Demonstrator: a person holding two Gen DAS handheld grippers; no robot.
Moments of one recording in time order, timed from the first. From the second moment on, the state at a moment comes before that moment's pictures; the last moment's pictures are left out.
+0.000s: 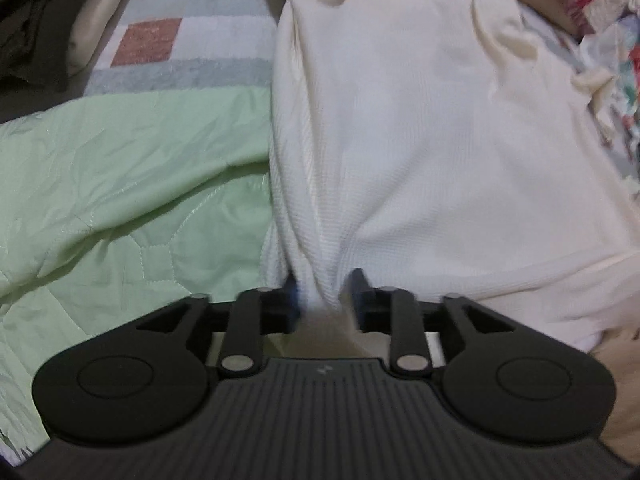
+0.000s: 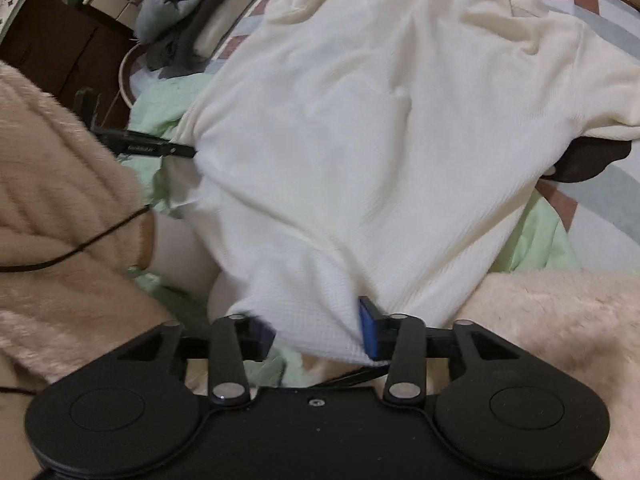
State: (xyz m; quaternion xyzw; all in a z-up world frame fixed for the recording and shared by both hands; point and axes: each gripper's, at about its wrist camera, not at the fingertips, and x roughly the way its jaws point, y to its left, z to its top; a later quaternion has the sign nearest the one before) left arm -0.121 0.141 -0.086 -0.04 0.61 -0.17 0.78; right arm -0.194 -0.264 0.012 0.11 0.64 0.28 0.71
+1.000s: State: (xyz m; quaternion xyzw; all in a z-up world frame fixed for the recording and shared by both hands) left arm 0.097 -0.006 0.009 0.13 0.40 -0.25 0.87; right arm 0.058 -0.304 -0.022 0.20 0.40 0.14 0.88
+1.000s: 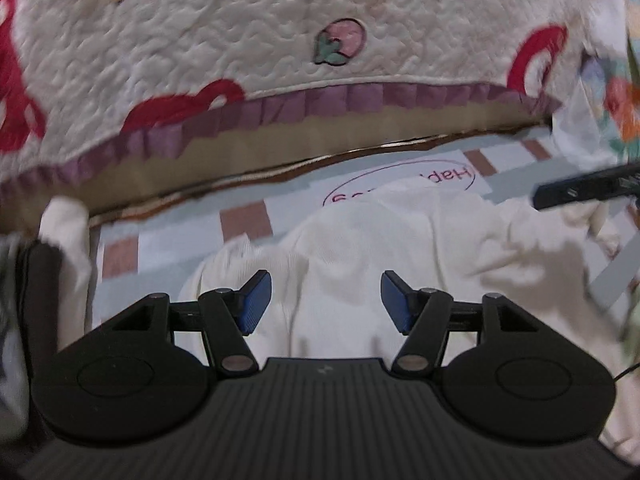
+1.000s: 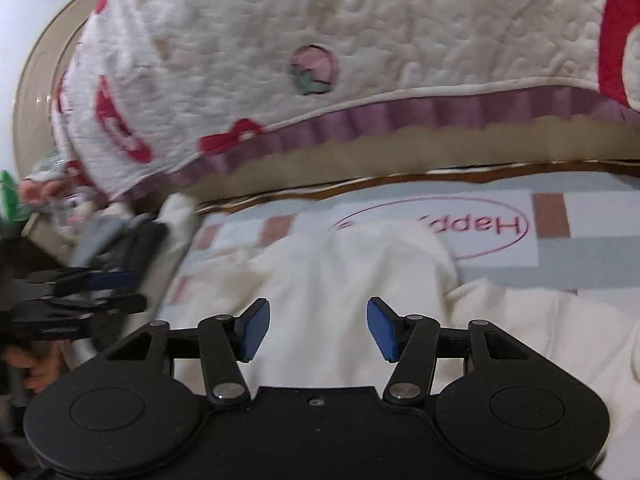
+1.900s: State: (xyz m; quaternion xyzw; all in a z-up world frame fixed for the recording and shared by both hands) left arm 0.131 -0.080 -0.079 0.06 0.37 -0.25 0.89; right arm 0.020 -0.243 -0.089 0.02 0.36 0.33 0.87
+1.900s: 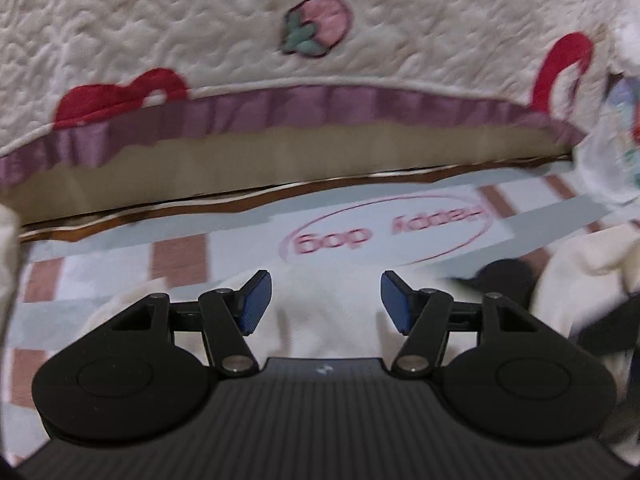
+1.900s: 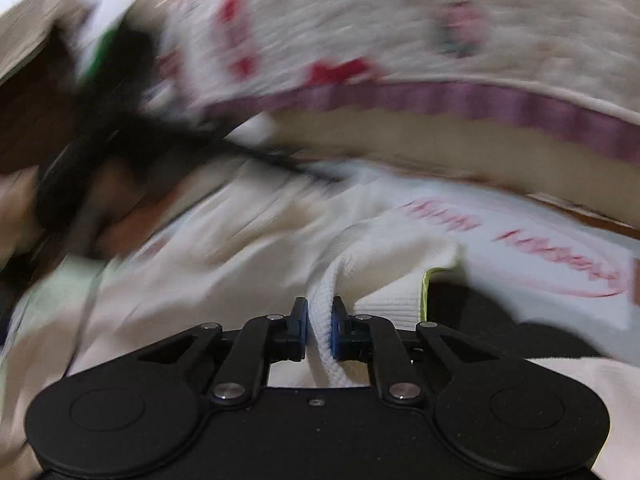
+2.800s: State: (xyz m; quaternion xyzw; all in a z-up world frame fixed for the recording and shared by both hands) left arm 0.056 -0.090 -0.120 0.09 0.48 -0.22 0.84; right arm 0.007 -0.302 -0.118 0.16 0.51 0.31 0.78
